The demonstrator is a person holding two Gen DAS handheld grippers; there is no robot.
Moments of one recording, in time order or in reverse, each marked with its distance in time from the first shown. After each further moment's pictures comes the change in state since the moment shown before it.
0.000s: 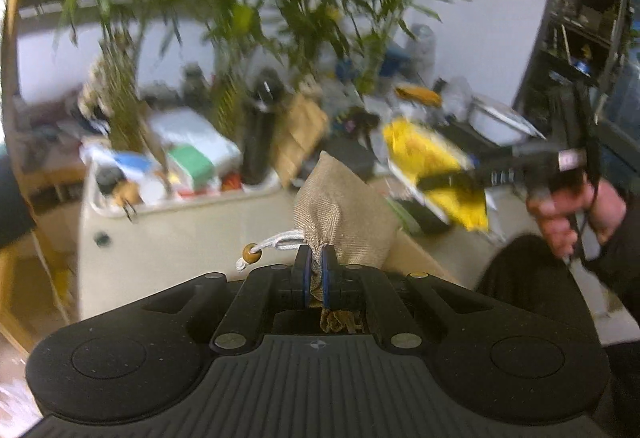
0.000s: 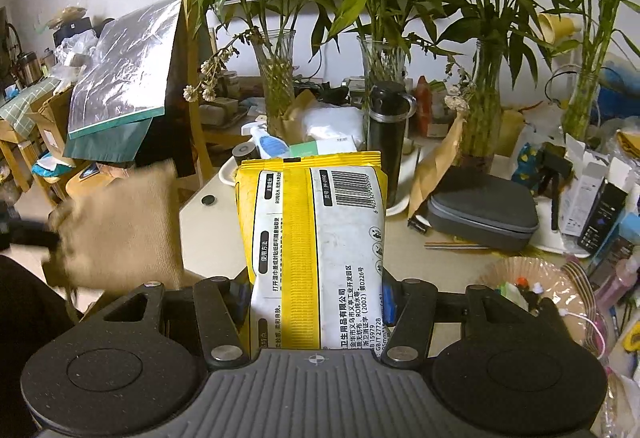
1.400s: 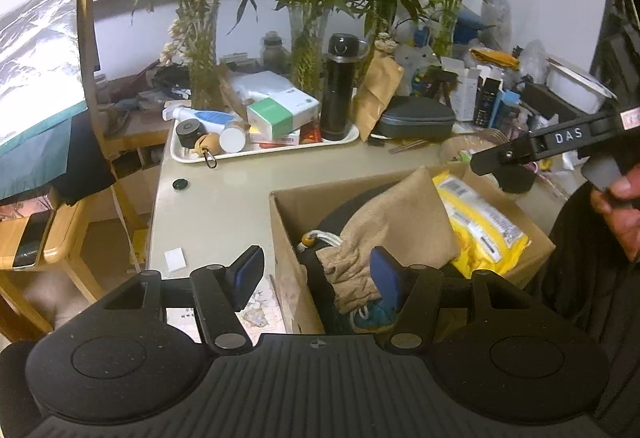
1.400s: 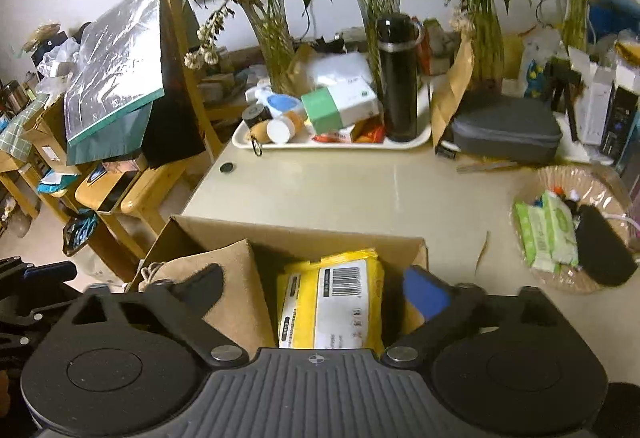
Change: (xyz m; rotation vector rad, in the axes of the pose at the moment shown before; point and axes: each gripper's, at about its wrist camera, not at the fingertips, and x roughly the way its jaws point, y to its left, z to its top) left arm -0.010 -0.017 -0.047 -0.021 0.044 0.308; right arm 0.016 0.041 -0.040 0.175 0.094 0.023
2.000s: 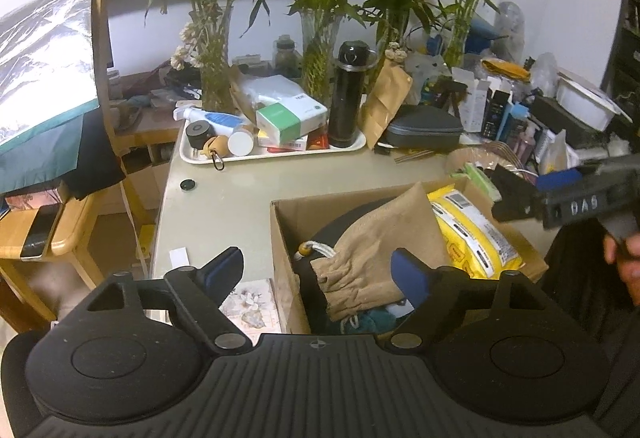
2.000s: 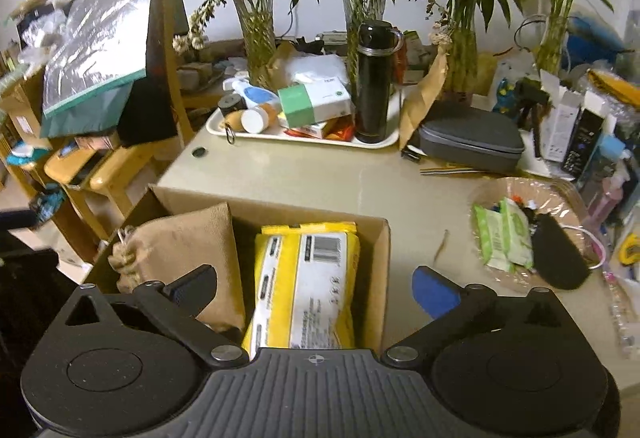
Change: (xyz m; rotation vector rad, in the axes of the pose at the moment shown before) left arm -0.009 -0.007 0.010 -0.048 -0.001 0.032; right arm -0.020 0.014 -0.021 -0.085 0.002 -0.144
